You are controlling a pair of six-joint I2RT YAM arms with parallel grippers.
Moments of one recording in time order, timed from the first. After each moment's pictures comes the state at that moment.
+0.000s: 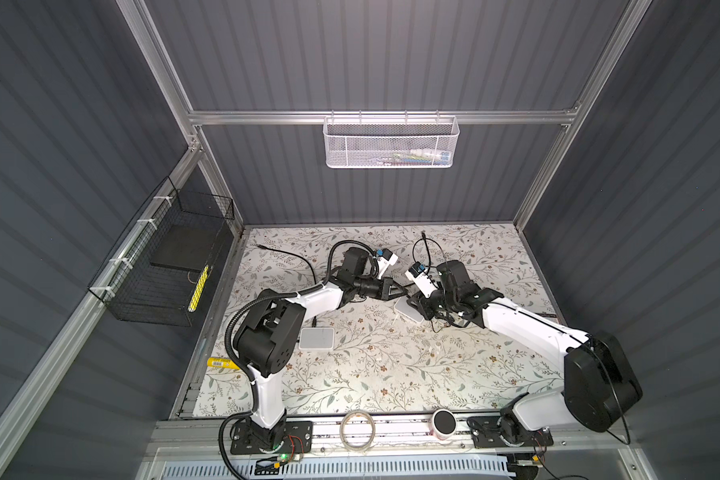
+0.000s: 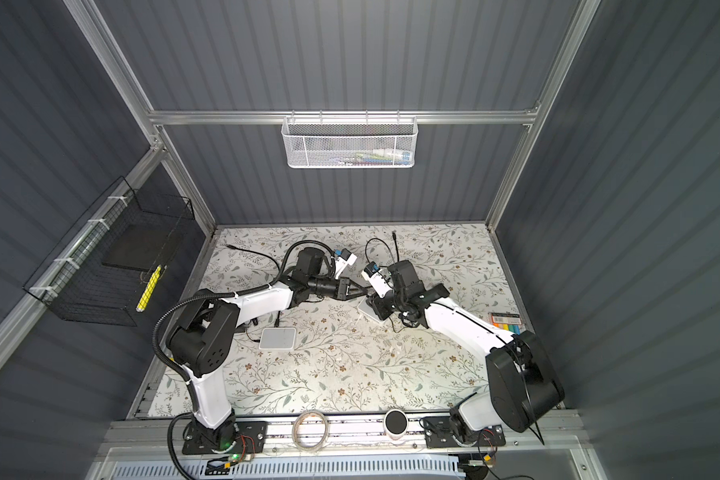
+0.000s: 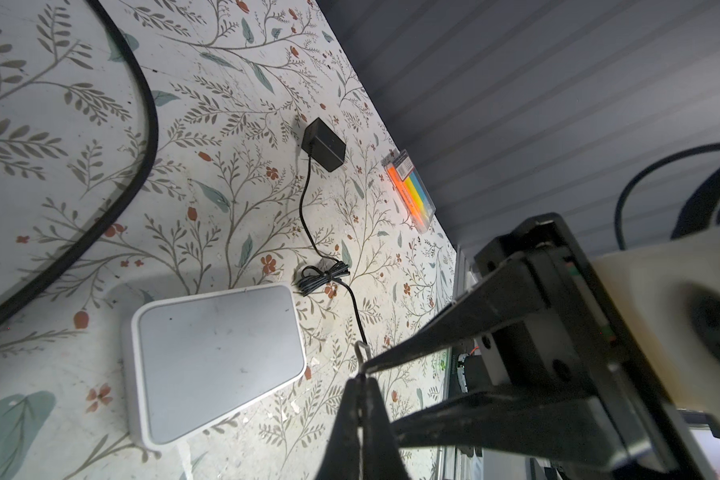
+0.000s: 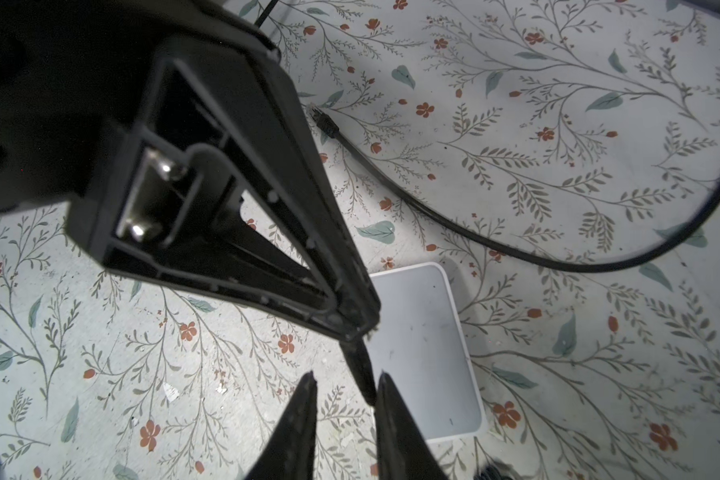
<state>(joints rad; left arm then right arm) -0.58 1.90 1.19 0.13 0.90 -0.44 0.51 1.45 0.91 -0.26 -0.28 -0.13</state>
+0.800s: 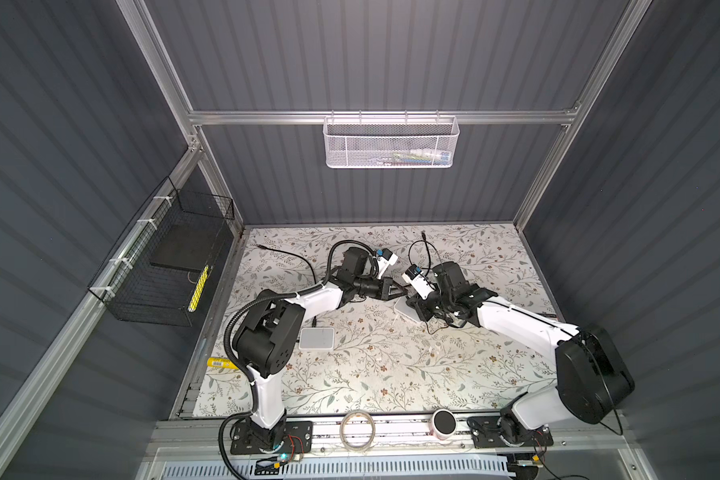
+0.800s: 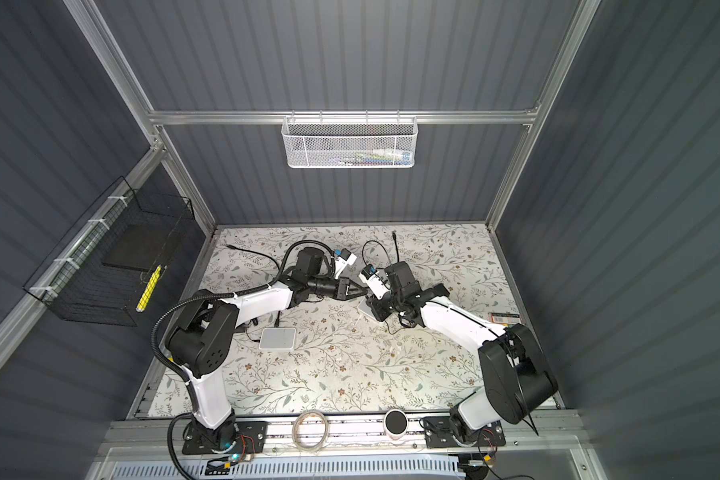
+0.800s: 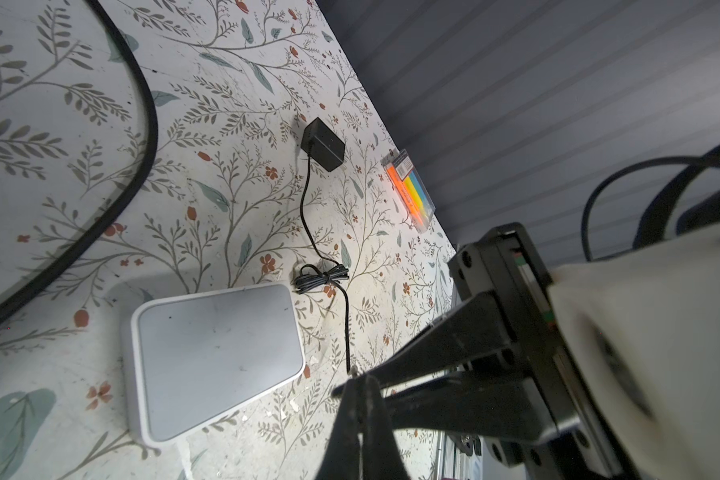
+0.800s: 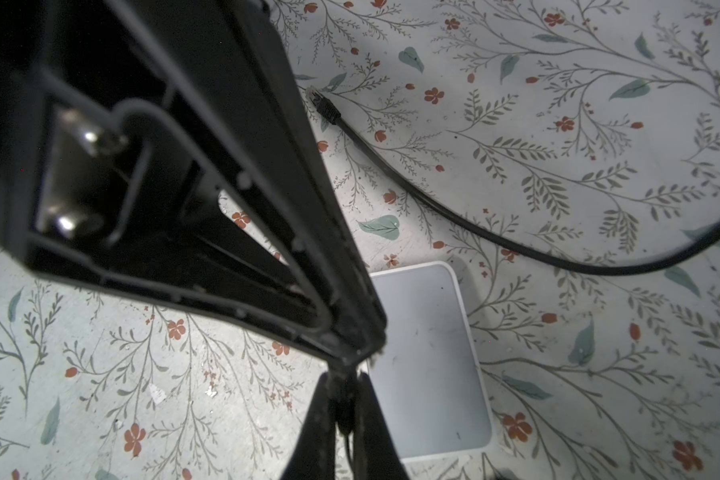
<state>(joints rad) -0.58 1.89 1.19 0.12 0.89 -0.44 0.52 1.49 0.91 -0.24 -0.28 -0.14</state>
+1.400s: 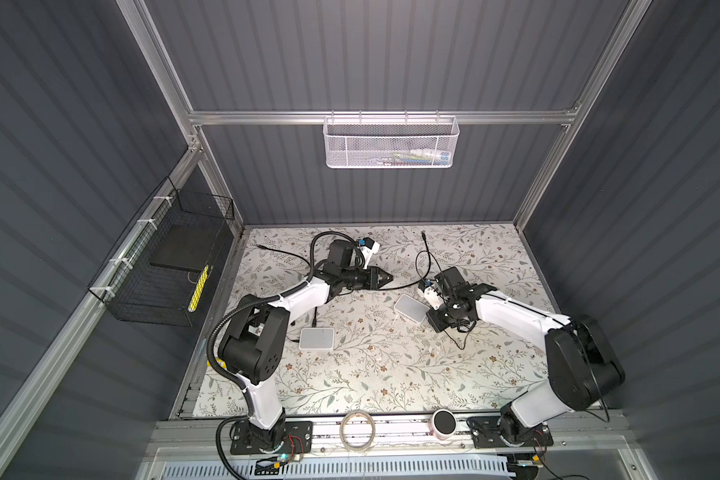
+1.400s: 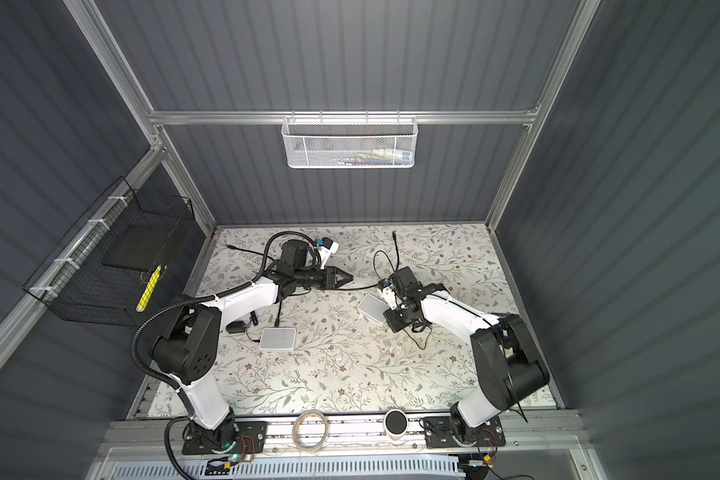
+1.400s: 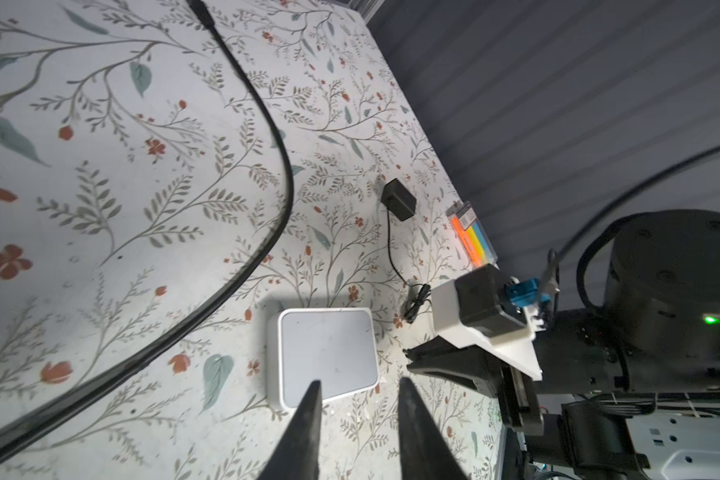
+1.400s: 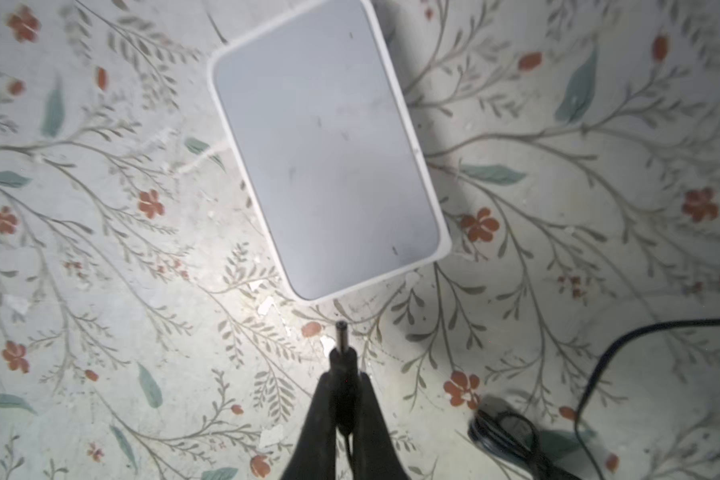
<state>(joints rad) -0.50 1.81 1.20 0.00 0.70 -0.38 0.45 1.61 0.96 -0.62 -0.12 -0.11</state>
